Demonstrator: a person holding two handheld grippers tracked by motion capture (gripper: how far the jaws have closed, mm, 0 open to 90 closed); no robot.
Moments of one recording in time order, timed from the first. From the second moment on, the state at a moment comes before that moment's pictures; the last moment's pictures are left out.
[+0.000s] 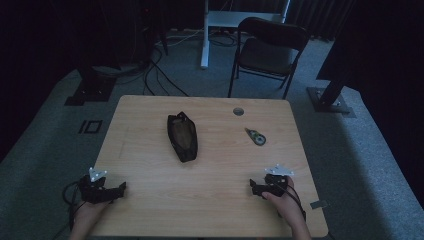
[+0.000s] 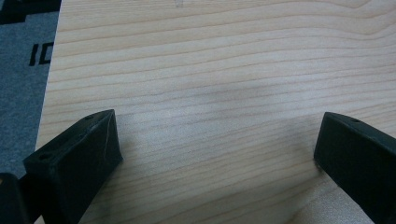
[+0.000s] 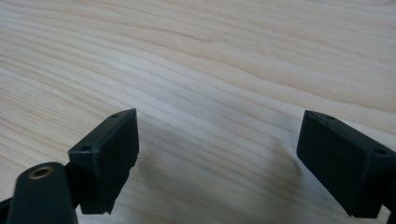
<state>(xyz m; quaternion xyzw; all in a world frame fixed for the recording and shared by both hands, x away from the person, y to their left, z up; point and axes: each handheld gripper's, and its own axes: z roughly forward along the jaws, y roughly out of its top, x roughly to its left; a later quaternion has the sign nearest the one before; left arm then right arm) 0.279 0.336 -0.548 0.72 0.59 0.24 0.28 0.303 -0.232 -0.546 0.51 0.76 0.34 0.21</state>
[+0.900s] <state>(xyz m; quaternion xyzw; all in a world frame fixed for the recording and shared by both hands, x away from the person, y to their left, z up) 0.279 0.336 -0.548 0.72 0.59 0.24 0.28 0.317 -0.154 -0.528 0.45 0.78 0.38 0.21</state>
